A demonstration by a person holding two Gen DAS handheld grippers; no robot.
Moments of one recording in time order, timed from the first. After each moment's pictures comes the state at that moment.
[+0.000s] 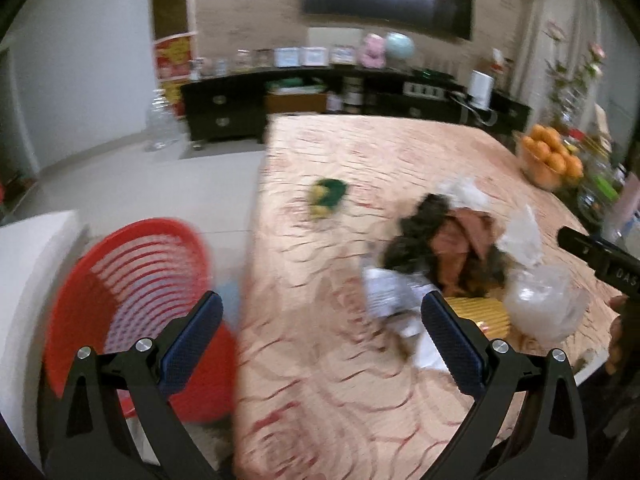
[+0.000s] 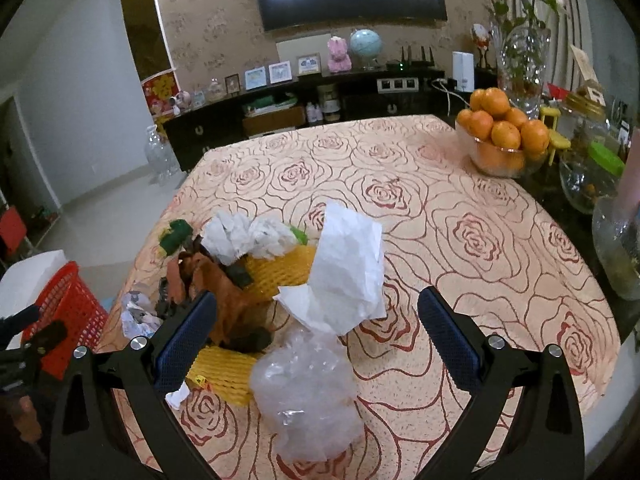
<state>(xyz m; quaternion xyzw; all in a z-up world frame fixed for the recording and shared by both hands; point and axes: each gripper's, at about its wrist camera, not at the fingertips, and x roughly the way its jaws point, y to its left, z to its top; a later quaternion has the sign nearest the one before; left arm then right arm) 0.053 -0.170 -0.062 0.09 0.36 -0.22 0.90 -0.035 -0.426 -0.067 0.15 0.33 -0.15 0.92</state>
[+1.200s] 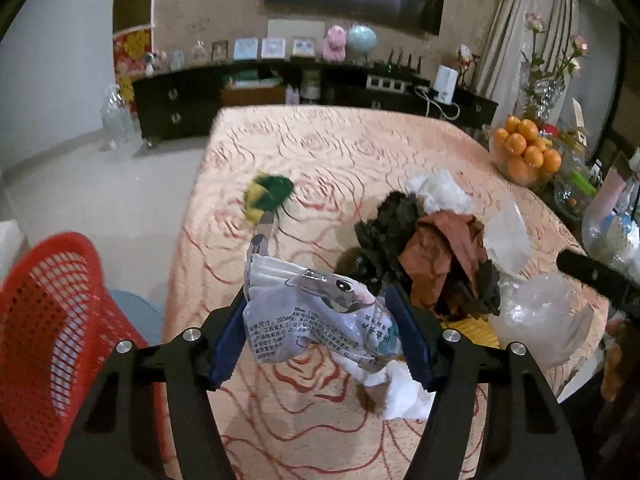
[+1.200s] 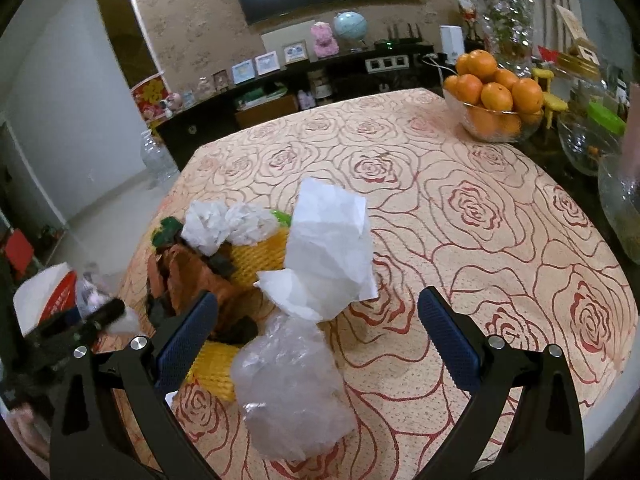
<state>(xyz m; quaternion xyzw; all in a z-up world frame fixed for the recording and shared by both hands) 0.082 -0.201 -0.089 0.07 0.36 -0.27 0.89 -0.042 -0.438 -0.087 0.18 0.34 -0.13 0.91</state>
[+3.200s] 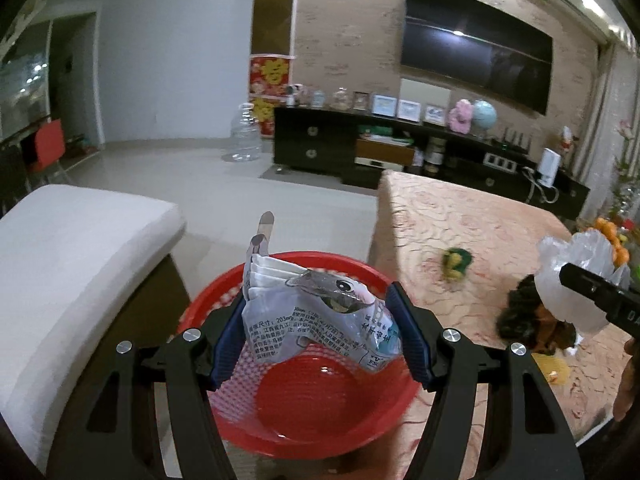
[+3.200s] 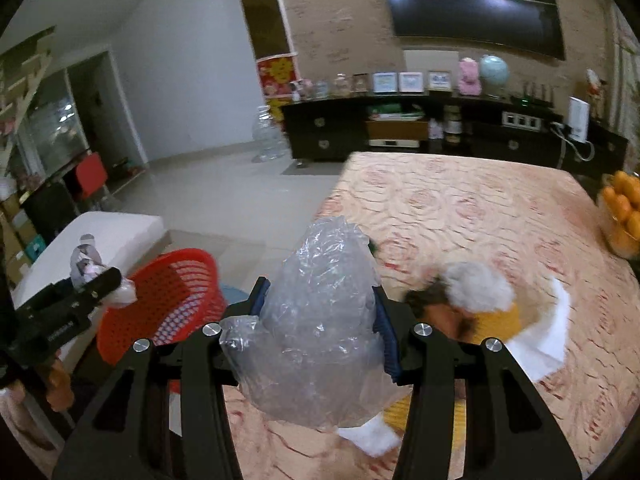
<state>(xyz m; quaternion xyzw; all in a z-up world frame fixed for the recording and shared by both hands) 0.072 -0.012 -0.026 0.00 0.30 -0.07 0.95 0.042 -0.266 -0.017 0.09 0.32 0.05 0.94</state>
